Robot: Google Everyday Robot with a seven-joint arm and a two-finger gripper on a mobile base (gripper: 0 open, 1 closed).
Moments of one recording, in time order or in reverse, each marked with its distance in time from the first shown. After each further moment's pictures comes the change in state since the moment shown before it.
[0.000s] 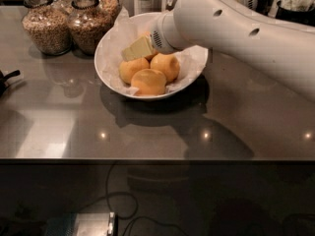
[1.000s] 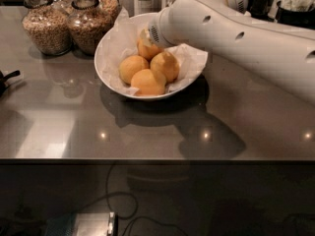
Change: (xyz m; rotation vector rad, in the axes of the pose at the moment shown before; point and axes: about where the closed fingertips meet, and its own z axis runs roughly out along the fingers) arm -0.023 -0.011 0.021 0.047 -0.072 -0.014
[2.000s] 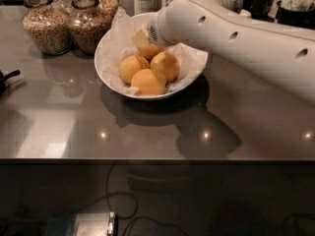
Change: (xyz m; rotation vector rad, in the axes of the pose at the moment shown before) arm 0.000 -0.011 0.006 0.026 0.005 0.012
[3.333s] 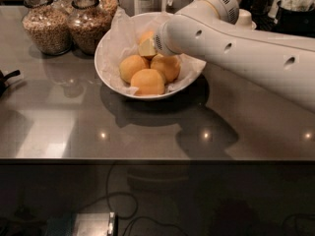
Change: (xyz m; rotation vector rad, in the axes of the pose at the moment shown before) arm 0.037 -0.021 0.015 0.069 0.078 0.070
